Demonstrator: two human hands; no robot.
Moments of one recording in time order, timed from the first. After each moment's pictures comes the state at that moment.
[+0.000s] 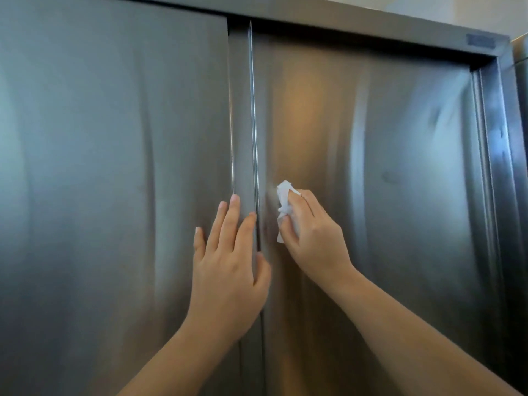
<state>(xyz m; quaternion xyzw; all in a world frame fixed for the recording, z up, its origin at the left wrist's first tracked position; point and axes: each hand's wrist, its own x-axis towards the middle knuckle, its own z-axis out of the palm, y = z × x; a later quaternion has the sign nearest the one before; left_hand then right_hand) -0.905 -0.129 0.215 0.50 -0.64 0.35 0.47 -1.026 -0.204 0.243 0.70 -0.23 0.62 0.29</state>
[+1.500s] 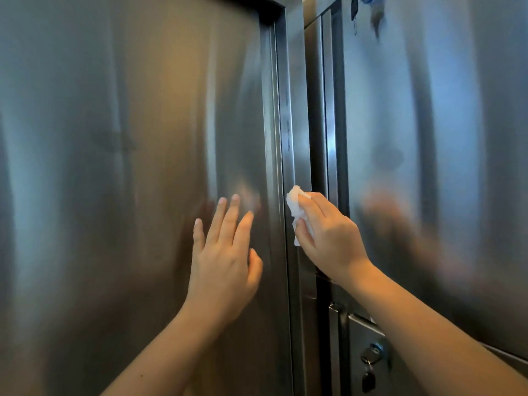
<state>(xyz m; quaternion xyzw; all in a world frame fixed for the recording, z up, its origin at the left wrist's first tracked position) -1.259 -0.292 0.178 0.41 -0.73 0.31 0.44 -1.432 -0.295 0.197 0.68 -0.39 0.49 0.39</state>
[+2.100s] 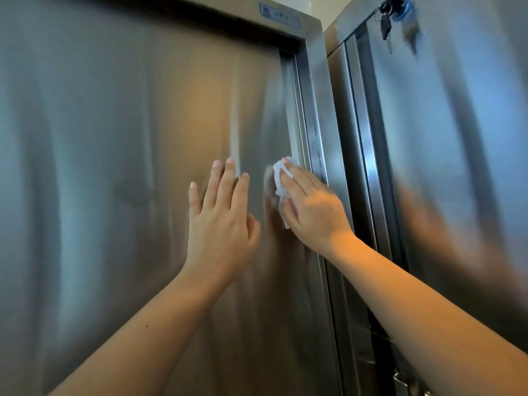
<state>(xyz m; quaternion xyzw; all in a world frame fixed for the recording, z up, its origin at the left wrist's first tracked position) -1.232 -0.344 0.276 0.41 -0.66 0.43 0.46 -1.391 -0.379 0.283 0.68 -0.36 0.51 0.39</state>
